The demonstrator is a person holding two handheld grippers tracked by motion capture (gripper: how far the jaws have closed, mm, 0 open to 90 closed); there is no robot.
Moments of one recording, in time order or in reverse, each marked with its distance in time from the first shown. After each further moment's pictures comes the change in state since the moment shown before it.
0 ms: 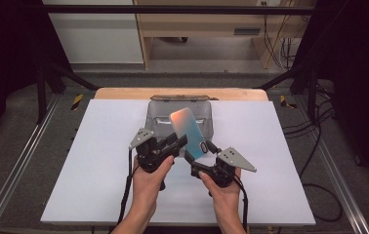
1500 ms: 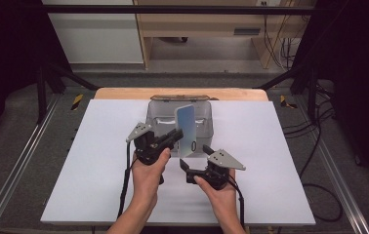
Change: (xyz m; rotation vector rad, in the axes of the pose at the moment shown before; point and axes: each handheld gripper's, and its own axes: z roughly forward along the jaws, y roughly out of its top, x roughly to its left) left arm 0.014 0.013 0.006 0.001 -0.025 -0.028; right arm -0.003 -0.021 0.014 0.124 0.019 -0.111
